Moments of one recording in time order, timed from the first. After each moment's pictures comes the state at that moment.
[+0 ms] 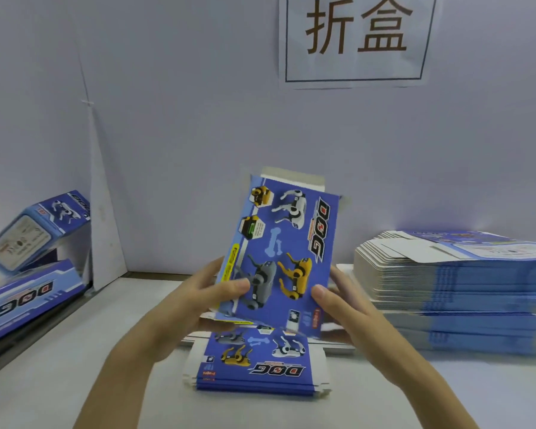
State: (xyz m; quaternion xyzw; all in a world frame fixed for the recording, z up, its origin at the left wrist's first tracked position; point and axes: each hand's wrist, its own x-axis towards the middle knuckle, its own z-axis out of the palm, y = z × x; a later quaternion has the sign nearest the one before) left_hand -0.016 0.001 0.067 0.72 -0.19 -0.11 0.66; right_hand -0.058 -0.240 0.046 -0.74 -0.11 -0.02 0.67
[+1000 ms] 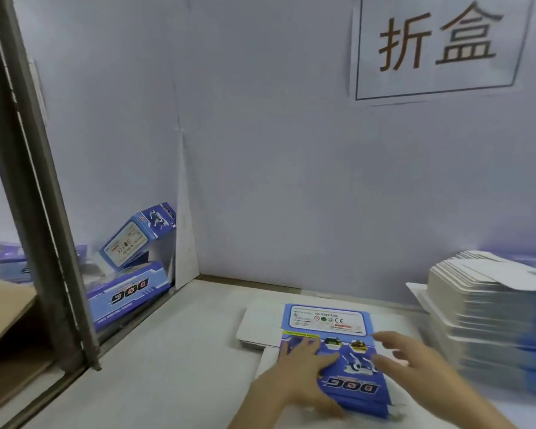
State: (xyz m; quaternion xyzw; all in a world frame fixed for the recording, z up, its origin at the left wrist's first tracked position) left_hand 0.031 -0.036 -0.049 0.95 -0.25 -0.15 0.12; right_hand -0.042 -0.236 0.006 -0.93 -0.01 -0.02 0.36
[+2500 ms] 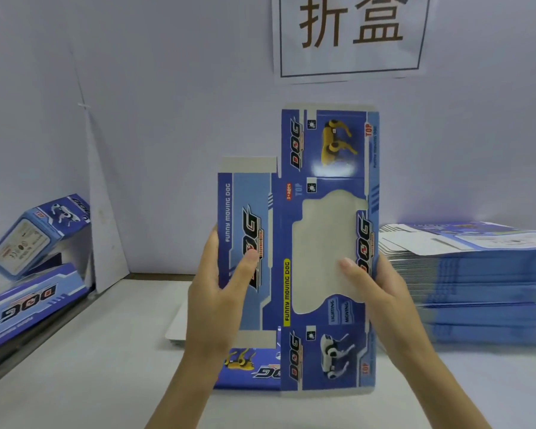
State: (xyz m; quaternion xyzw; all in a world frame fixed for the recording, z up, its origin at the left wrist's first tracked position) left_hand -0.032 -0.056 0.060 0.67 -0.18 0.24 0.68; right_hand -0.057 -0.250 0.051 -0.64 -0.08 -0.21 0.73
